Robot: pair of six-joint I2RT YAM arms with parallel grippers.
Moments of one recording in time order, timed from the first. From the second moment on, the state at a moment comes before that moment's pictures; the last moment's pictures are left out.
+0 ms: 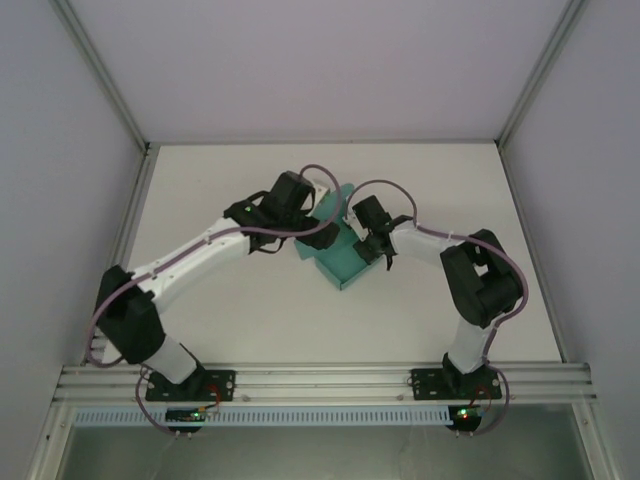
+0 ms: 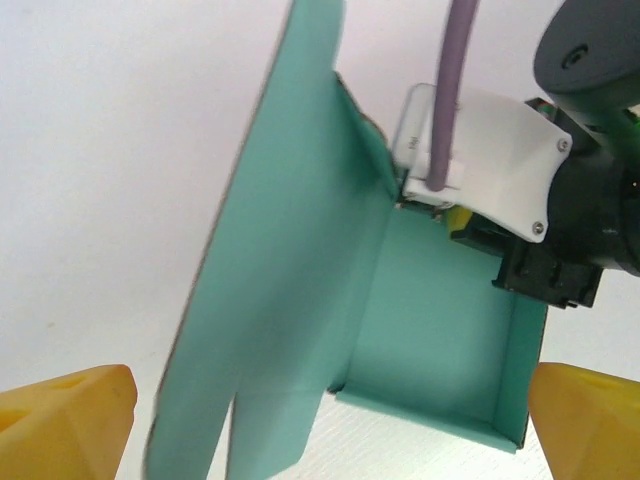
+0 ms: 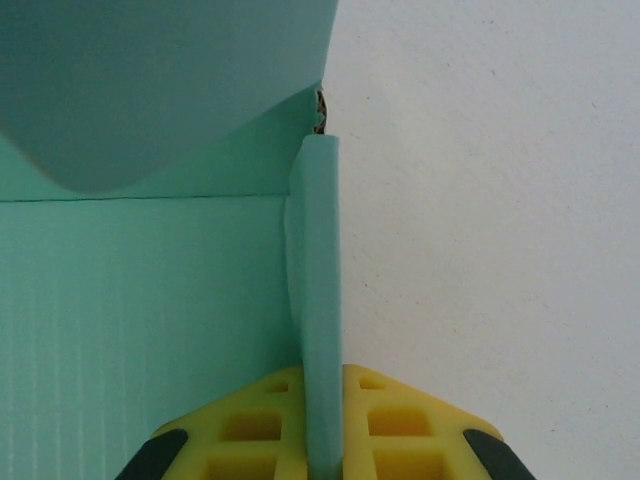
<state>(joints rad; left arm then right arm) -0.77 1.52 1.32 -0.59 -0.09 -0.16 0.53 1.78 1.06 -0.39 0.18 -0.21</state>
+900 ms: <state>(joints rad) -0.77 1.46 1.29 -0.56 -0.20 -0.20 0.53 1.88 1.15 -0.39 0.30 -0.30</state>
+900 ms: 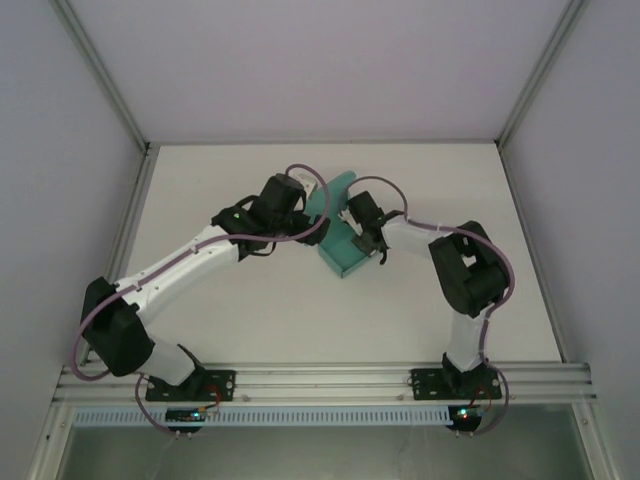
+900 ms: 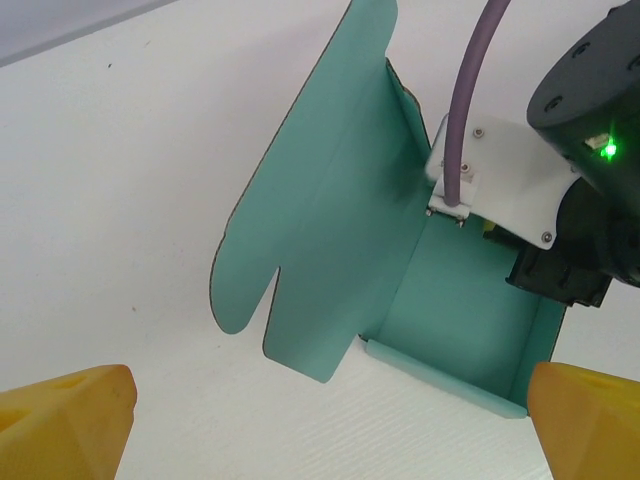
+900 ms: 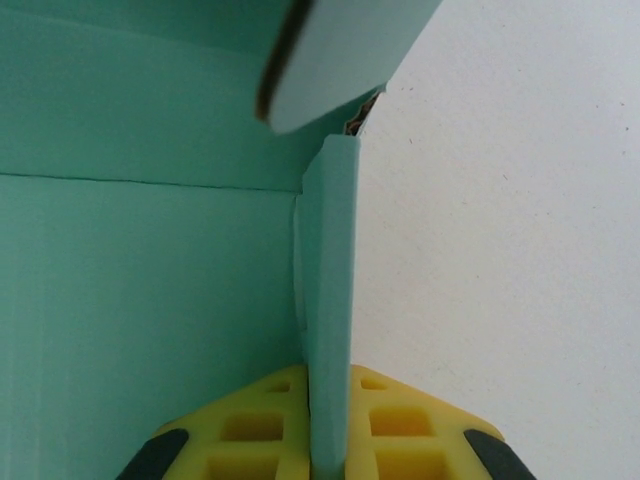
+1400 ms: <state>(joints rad) -0.77 1.50 1.27 -0.53 -0.20 -0.20 0.50 1.67 1.07 -0.46 0.13 0.14</state>
